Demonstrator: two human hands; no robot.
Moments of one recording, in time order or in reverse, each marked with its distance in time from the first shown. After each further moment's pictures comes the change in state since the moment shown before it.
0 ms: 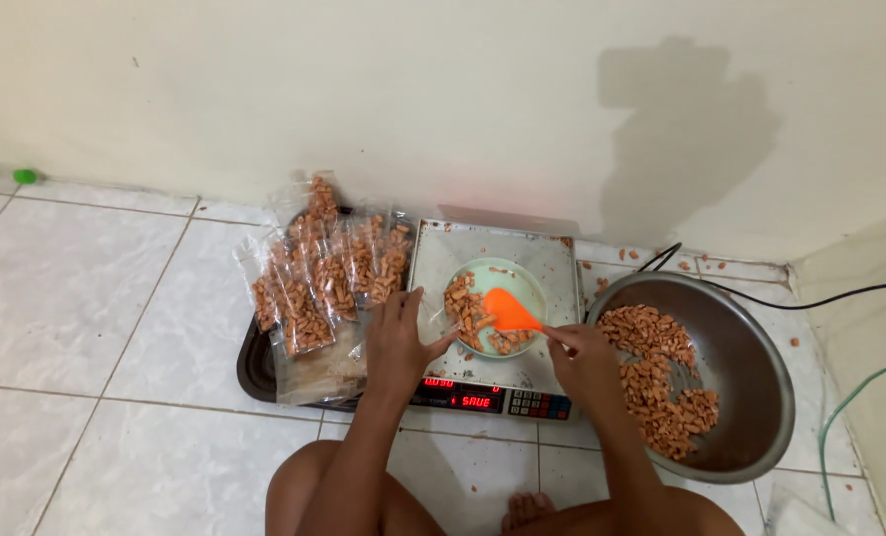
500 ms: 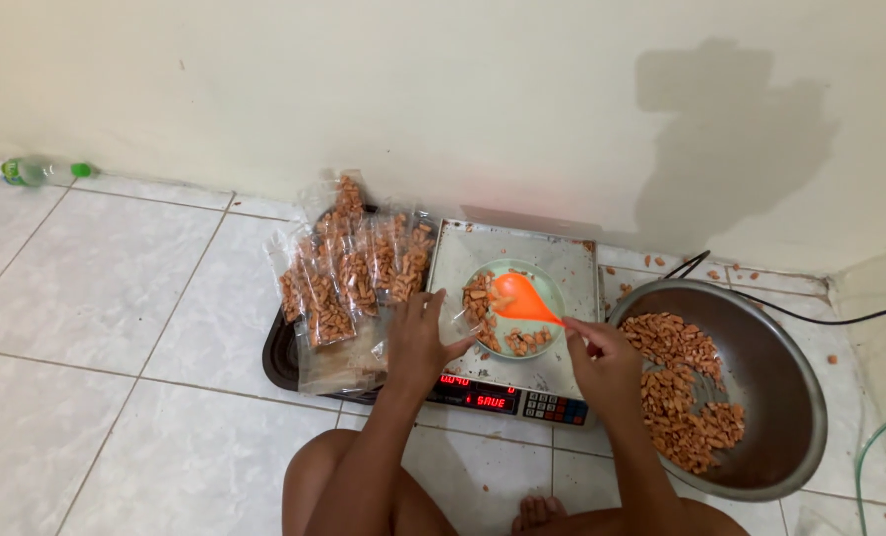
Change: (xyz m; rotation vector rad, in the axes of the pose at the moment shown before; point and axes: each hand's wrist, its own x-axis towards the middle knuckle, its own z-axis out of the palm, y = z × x) left_hand -0.005 -0.004 0.012 0.004 -0.029 0.005; right_hand -0.004 -0.029 -0.004 0.254 0.201 -0.018
